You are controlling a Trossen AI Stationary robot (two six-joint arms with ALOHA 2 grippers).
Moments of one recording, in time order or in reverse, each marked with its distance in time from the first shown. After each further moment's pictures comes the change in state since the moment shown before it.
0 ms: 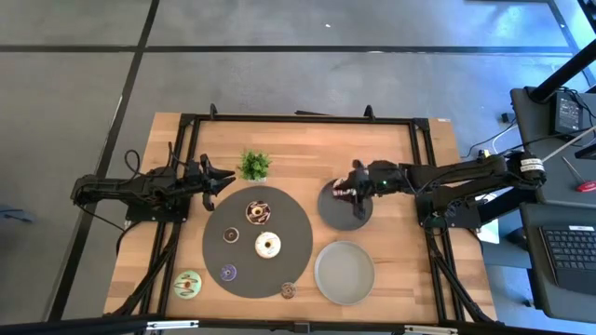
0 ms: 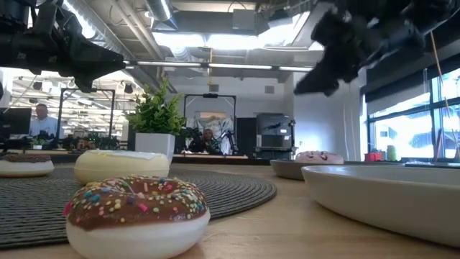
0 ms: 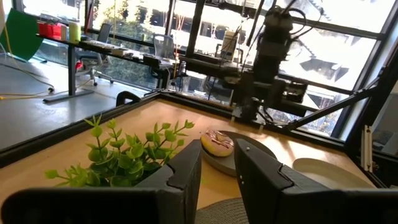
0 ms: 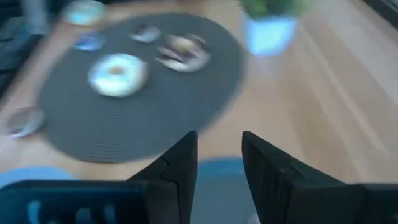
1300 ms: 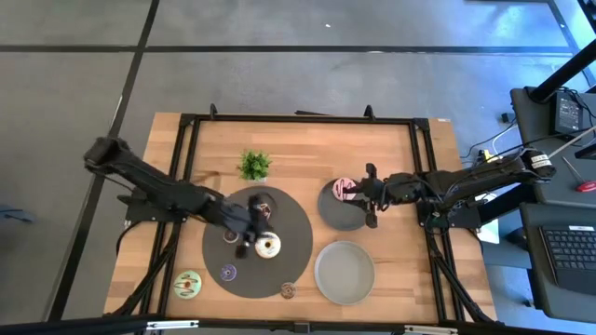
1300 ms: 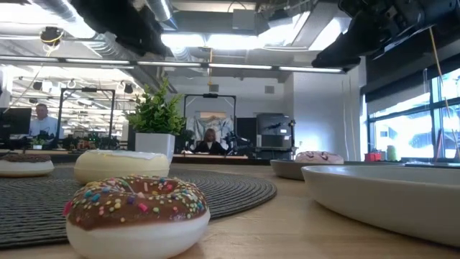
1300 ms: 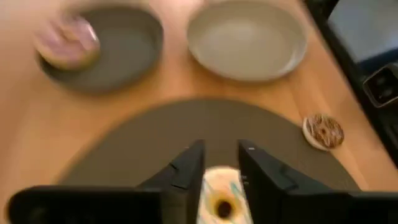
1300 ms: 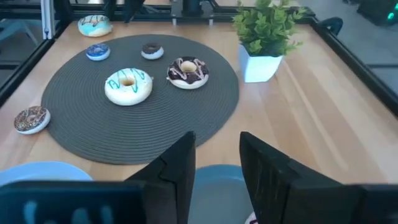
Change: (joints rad) left arm -0.379 1.330 0.810 -0.236 0.105 0.019; right arm 0.192 -0.194 -0.023 -0.109 0.265 0.006
